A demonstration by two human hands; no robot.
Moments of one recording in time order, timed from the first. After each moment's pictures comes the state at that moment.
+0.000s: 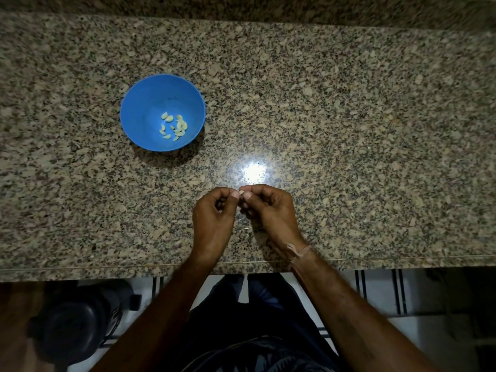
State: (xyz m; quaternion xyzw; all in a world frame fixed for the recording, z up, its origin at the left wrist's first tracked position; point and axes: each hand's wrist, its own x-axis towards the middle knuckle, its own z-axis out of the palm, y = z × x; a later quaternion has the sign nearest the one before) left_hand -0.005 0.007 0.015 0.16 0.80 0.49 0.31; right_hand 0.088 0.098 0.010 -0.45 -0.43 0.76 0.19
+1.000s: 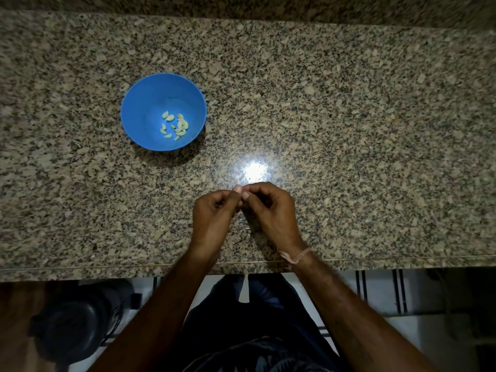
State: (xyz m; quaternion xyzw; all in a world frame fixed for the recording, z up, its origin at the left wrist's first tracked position) left_hand -0.010 0.009 0.016 0.07 0.70 0.58 0.42; right_hand 0.091 0.102 0.004 -0.40 -0.62 0.65 0.22
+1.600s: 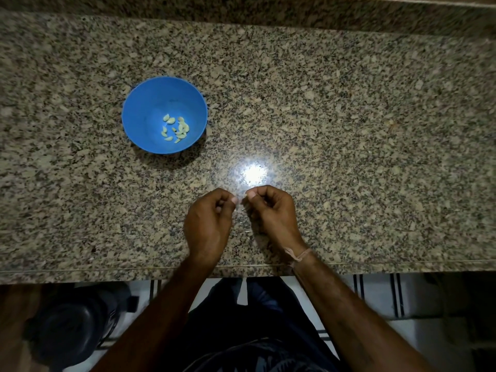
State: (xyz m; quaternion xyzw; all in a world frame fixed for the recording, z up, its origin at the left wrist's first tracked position) left_hand -0.013 0.001 0.014 0.25 0.86 0.38 0.21; right_hand 0.088 0.103 0.000 -0.47 -0.54 0.68 0.17
